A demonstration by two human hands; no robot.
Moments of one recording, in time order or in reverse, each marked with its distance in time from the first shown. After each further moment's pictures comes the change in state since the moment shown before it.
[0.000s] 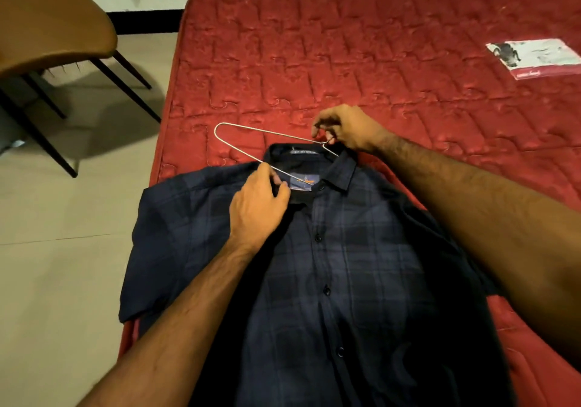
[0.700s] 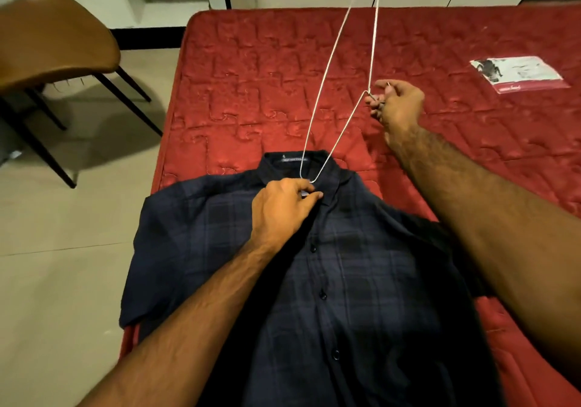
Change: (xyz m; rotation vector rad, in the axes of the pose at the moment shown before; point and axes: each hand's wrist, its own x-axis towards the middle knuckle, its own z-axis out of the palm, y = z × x) left_hand -0.008 0.044 0.001 -0.002 -0.030 0.124; right_hand -0.060 -0.075 -0.046 0.754 0.727 0.371
